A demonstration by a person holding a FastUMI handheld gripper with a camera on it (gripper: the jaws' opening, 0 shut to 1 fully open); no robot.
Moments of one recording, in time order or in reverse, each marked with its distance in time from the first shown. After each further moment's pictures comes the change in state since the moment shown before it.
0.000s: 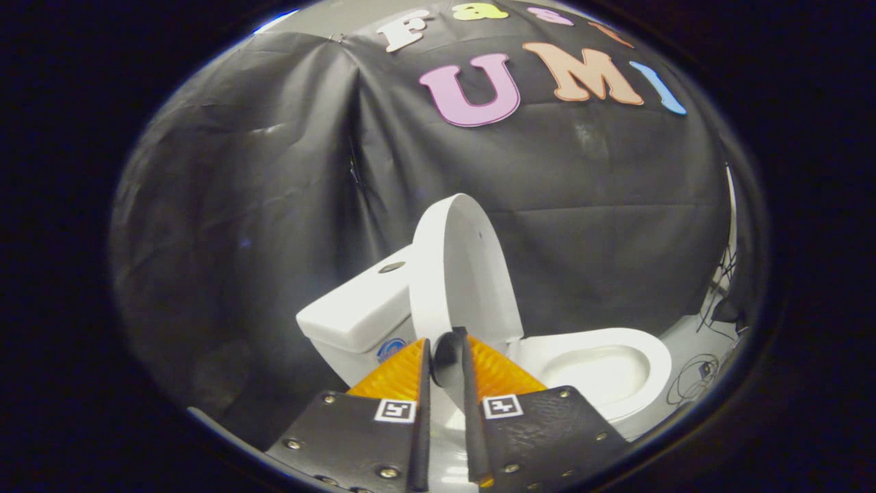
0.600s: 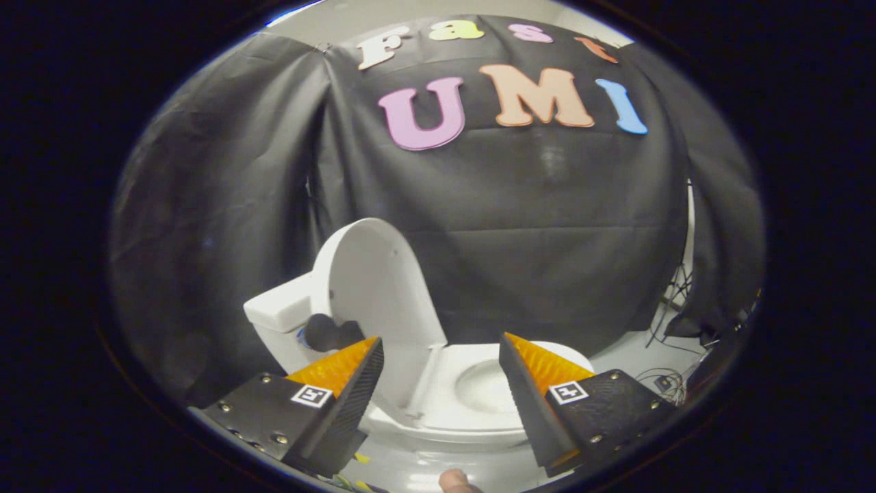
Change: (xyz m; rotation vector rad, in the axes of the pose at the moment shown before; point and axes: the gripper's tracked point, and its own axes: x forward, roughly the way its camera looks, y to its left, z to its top) arm -0.079 -0.134 0.027 -0.039 -0.092 -0.189
